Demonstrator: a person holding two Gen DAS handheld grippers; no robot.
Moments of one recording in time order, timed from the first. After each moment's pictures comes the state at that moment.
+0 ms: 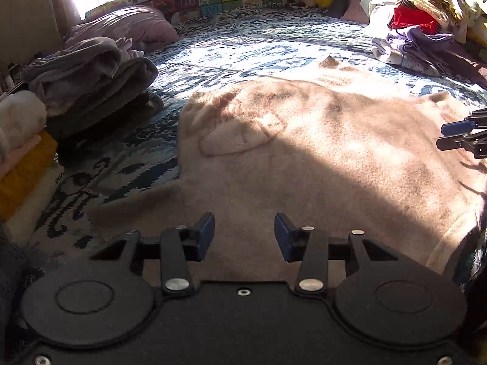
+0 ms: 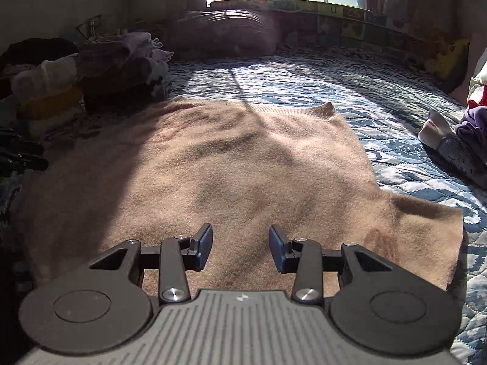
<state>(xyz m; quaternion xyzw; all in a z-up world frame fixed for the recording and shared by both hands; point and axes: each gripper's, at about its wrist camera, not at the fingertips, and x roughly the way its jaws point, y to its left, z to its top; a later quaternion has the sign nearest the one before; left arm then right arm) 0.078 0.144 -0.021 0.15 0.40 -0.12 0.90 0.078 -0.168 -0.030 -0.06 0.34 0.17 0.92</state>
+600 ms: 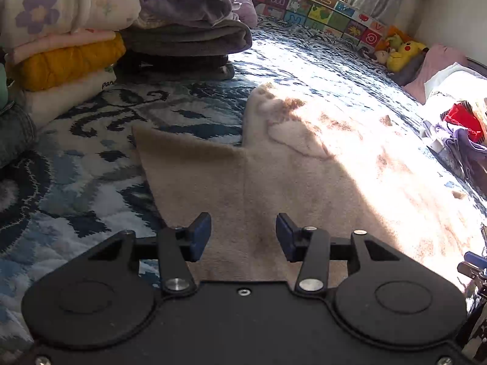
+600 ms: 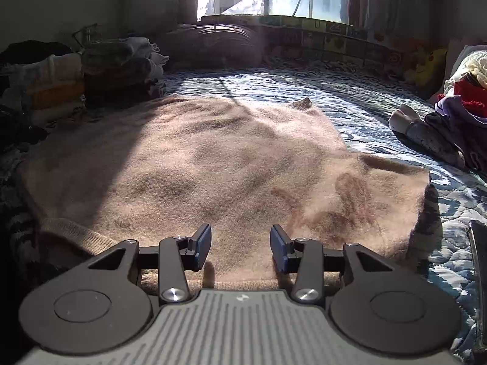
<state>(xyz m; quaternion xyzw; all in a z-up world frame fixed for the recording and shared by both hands) 0.080 0.212 -0.011 -0.06 0.36 -0.06 0.93 0.006 -0.193 -0.047 -0.03 0.28 0.15 0.95</state>
